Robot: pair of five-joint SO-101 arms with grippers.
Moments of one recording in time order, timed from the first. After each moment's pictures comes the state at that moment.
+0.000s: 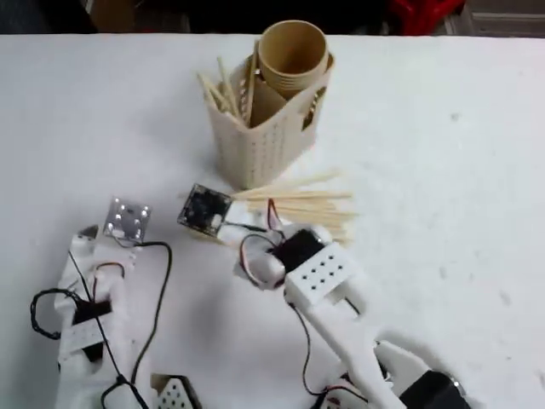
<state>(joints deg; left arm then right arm) -26.7 -50.2 96.3 2.5 -33.2 -41.9 -25.0 45.5 52.7 33.3</state>
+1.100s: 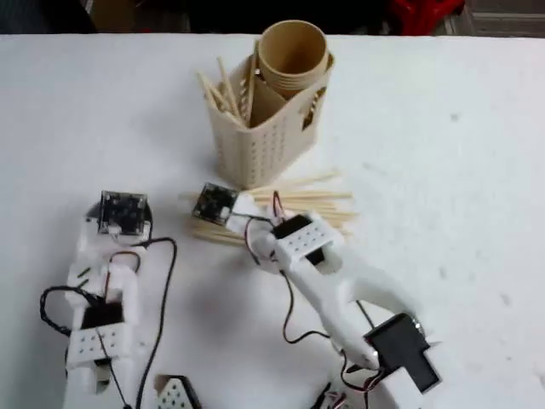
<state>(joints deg) -17.5 -63.9 96.4 2.4 -16.0 -34.9 -4.9 45.3 37.2 40.3</state>
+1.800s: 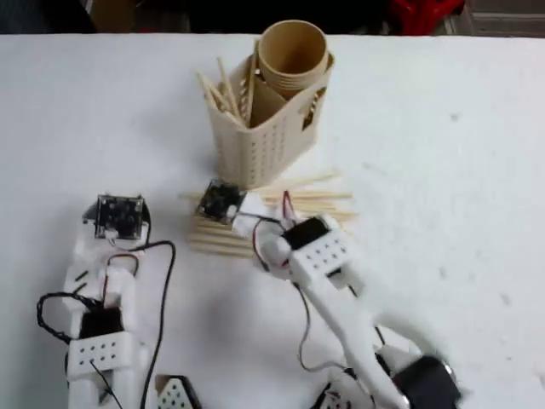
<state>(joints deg) -17.9 -73.2 97.2 9.8 -15.6 -35.1 -23.7 46.2 51.2 35.3</state>
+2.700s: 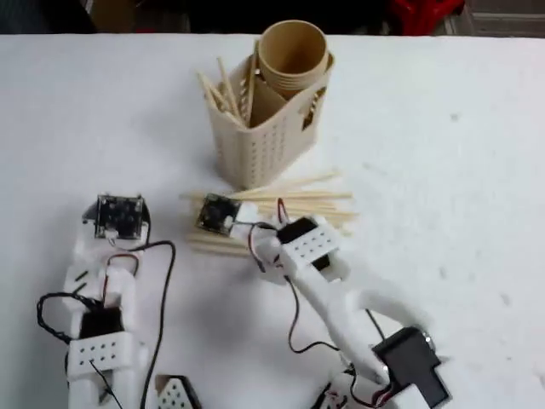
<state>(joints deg) -17.9 -73.2 97.2 9.8 -15.6 -35.1 -10.0 46.7 46.2 42.1</state>
